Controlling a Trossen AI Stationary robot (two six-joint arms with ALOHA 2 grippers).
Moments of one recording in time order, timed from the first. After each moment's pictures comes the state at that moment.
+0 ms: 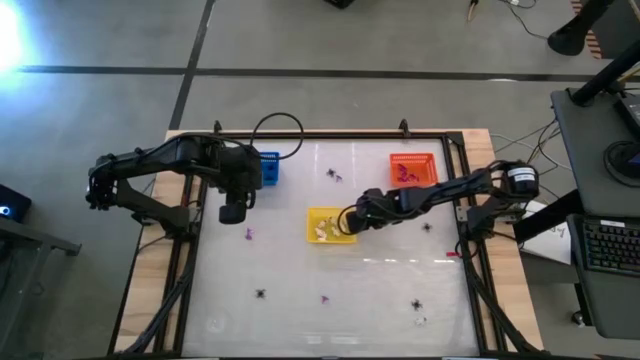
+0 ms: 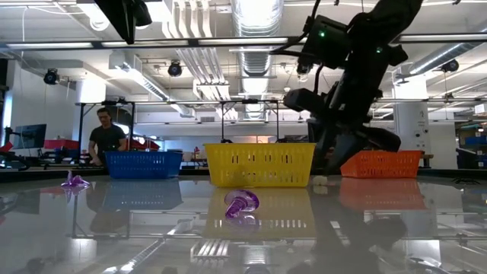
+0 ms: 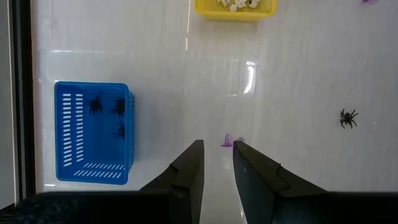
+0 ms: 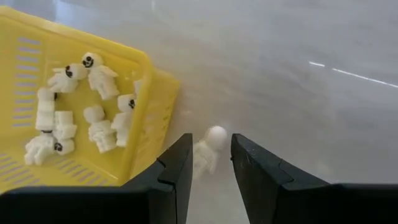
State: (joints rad) left arm 0.10 1.32 1.52 -1.47 -0.04 0.07; right arm -0.03 1.63 0.85 -0.32 0.07 1.26
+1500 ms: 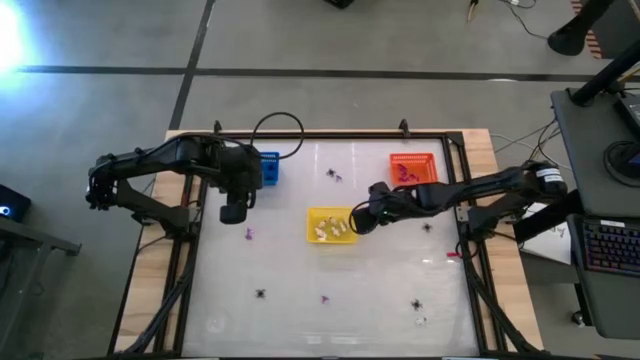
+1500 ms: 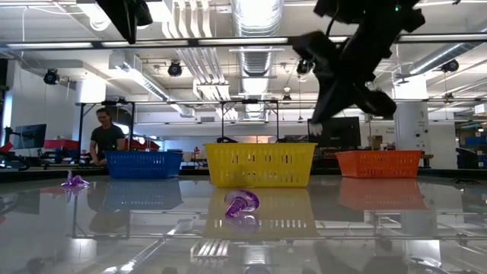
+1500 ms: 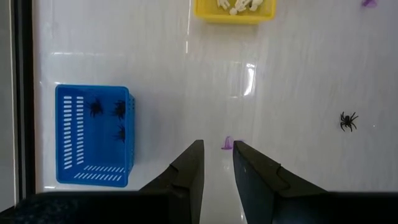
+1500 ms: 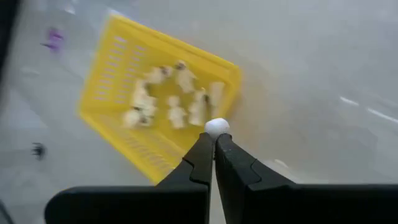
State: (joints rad) left arm 0.10 1.32 1.52 -1.46 -0.04 0.07; right arm 0.01 1.41 0.86 -0.38 0.12 1.15
